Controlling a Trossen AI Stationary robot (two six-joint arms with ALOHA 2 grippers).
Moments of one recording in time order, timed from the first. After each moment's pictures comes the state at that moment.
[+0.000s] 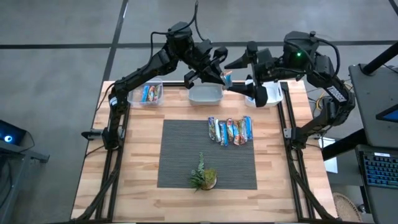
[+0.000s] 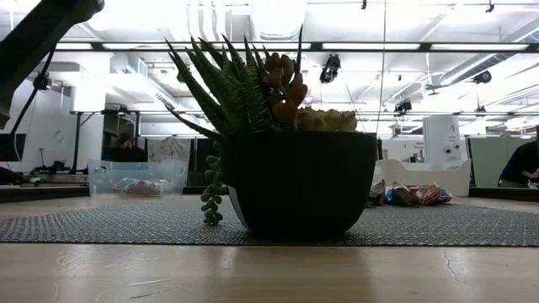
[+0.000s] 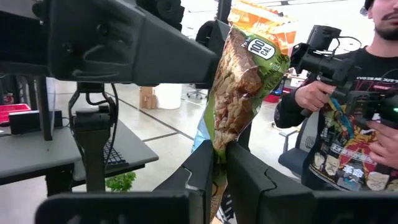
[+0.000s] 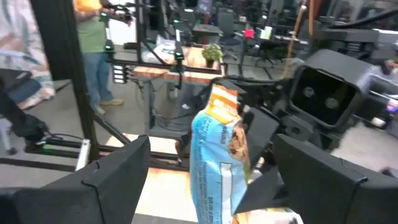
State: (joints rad) left arm 0.43 1.99 2.36 -0.13 1.19 -0.24; right arm -0.22 1.50 2.17 -0.82 -0.31 -0.10
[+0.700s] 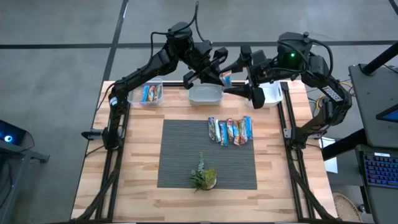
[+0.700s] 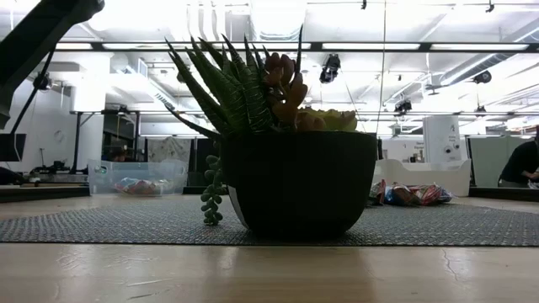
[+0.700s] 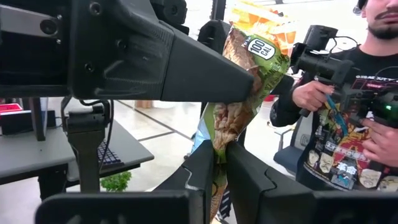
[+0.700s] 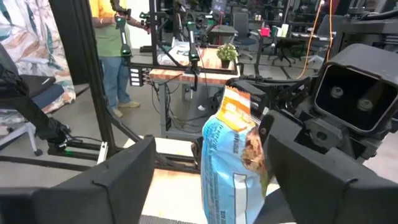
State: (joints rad) left arm 0.43 1.99 2.36 -0.13 1.21 -0.24; right arm -0.22 1.52 2.17 -0.80 -0.37 -0.06
